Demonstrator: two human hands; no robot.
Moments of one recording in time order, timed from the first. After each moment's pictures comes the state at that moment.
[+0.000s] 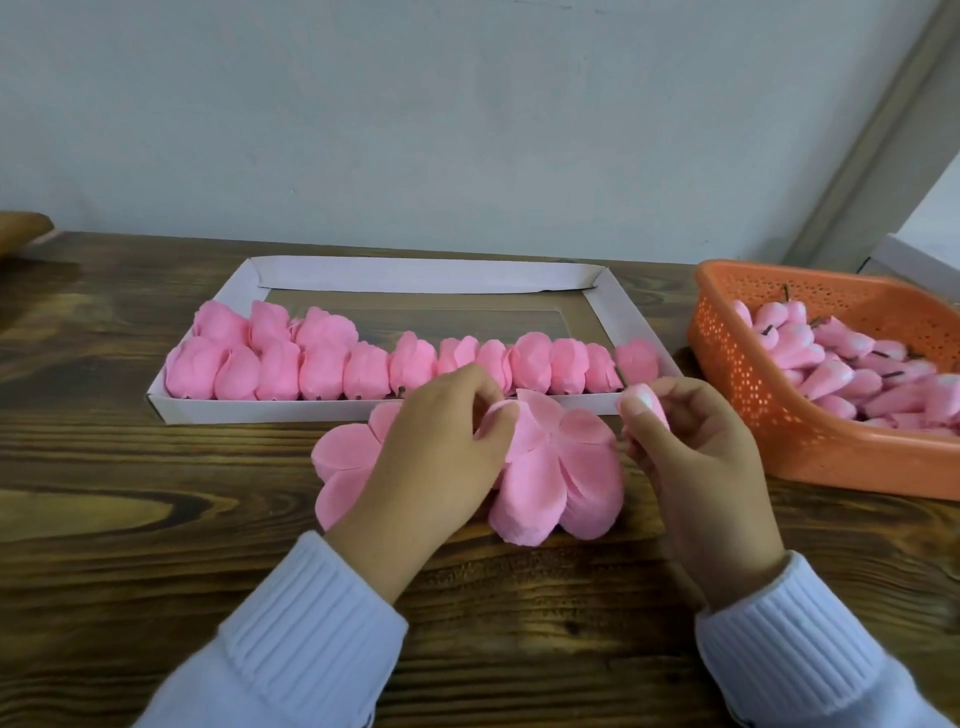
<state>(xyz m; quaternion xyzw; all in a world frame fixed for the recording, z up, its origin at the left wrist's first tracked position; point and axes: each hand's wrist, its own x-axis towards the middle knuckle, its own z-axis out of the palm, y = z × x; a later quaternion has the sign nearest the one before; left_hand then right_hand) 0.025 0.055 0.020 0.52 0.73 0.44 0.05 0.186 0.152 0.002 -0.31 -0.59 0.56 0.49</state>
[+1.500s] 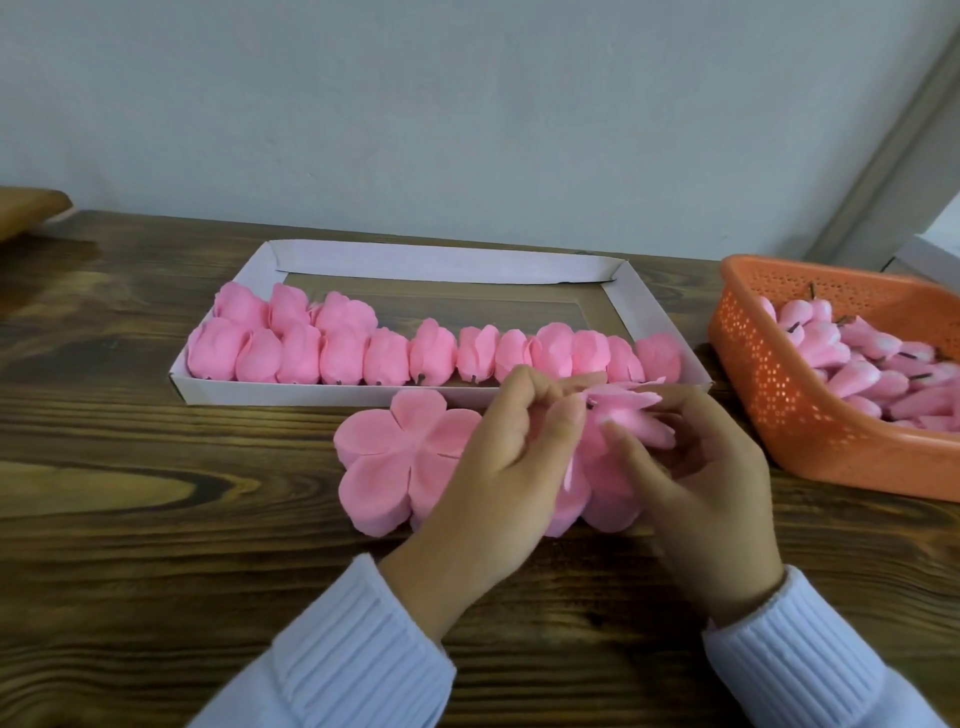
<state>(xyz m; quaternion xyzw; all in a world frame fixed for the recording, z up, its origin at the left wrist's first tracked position) 0.054 0.043 0.013 0.49 0.51 0.64 0.30 0.182 0.129 0.003 -0.27 -0.78 0.30 0.48</state>
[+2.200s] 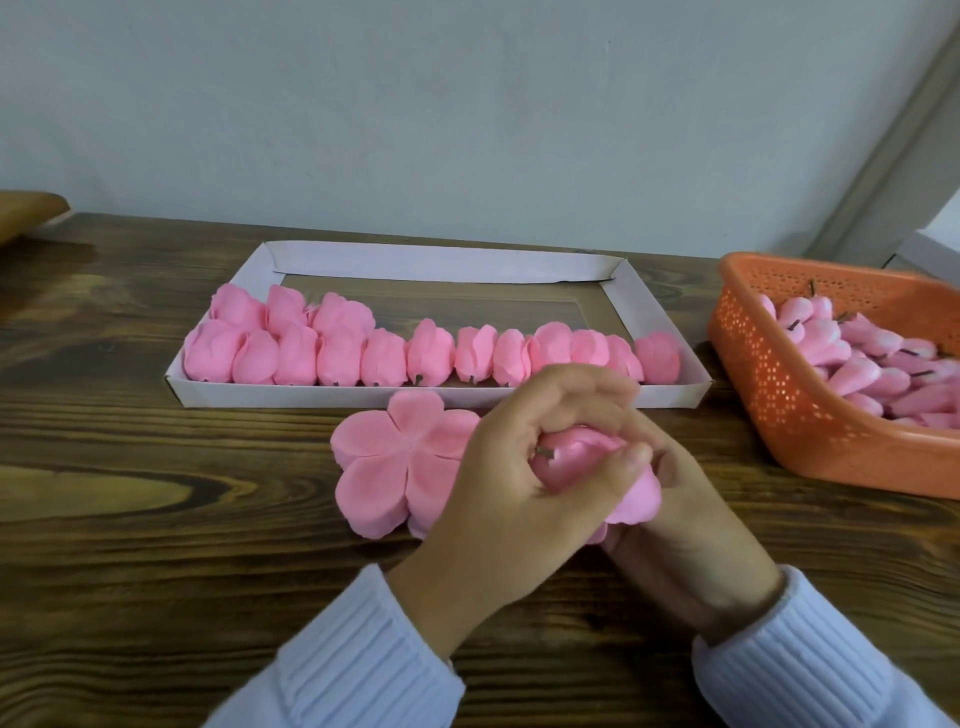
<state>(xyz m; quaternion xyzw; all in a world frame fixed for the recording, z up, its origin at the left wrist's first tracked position) 0.065 0.040 0.024 0.55 0.43 0.68 0.22 0.172 0.116 0.012 -0.10 -0.49 0.82 0.27</state>
